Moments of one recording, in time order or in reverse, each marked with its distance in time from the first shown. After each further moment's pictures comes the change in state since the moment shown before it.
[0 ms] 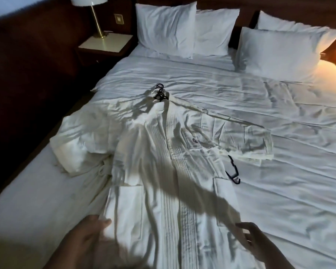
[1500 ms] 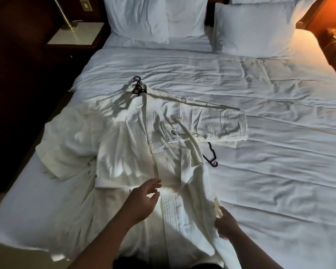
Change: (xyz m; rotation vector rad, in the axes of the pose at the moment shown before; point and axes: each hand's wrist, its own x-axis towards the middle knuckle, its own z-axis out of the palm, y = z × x) left_hand -0.183 0.214 0.084 0.046 -0.163 0.693; right_hand -0.073 -0.008 0.023 -0.354 0.084 -0.002
